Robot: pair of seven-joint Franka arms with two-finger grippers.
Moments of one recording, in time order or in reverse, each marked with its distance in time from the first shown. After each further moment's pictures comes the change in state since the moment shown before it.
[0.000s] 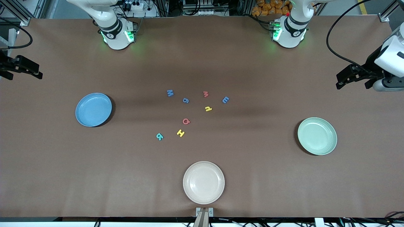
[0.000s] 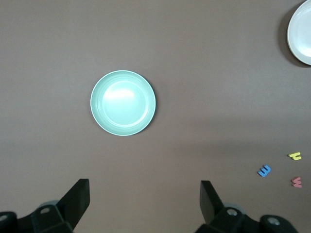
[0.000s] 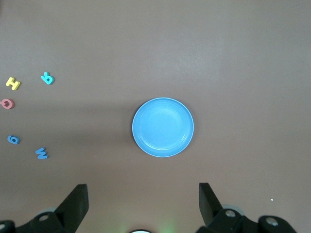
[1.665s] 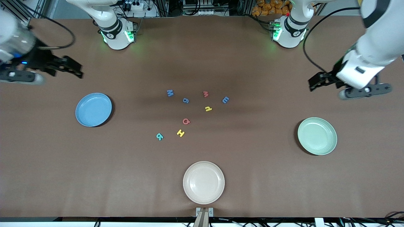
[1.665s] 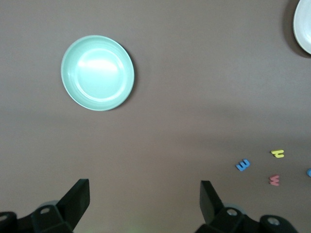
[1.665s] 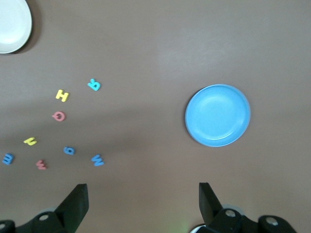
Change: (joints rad) left arm -0.017 0.066 -0.135 -0.030 -0.005 -0.023 -0.285; right arm 0.048 -0.005 0.227 -0.046 0.065 0.048 0.462
